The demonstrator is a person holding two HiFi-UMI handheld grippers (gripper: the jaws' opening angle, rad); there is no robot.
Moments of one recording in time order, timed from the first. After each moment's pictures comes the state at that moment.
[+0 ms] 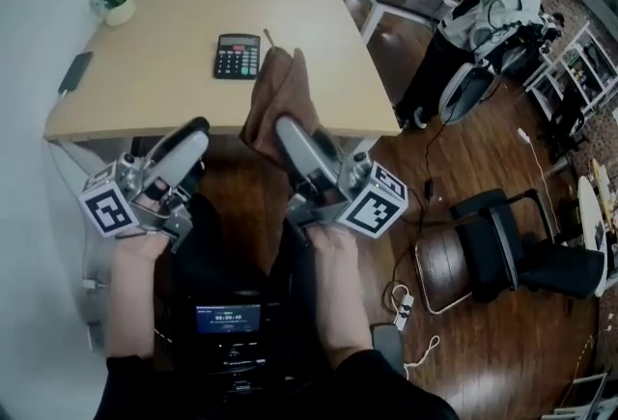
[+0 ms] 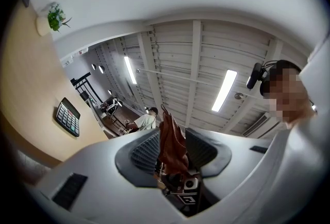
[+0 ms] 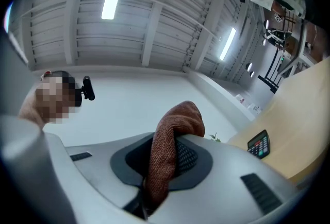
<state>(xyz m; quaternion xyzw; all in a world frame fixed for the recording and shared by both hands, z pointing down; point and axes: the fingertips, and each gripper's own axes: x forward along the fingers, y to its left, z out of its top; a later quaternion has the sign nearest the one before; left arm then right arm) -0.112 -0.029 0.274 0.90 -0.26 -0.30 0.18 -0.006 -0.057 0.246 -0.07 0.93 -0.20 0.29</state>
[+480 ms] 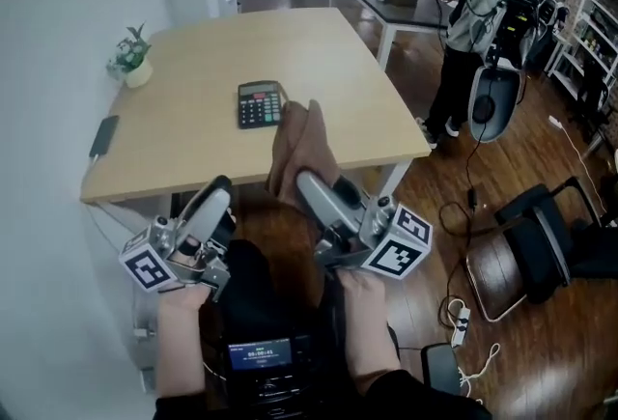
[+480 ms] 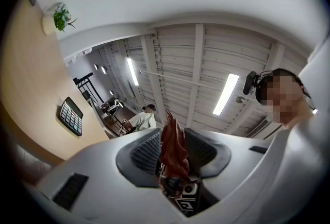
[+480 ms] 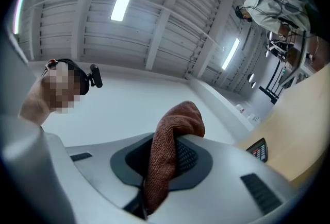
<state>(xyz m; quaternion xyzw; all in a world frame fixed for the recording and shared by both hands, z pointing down) -0.120 -0.031 0.287 0.89 -0.28 -0.31 0.18 0.009 -0.054 0.253 -0.12 0.94 -0.14 0.30</state>
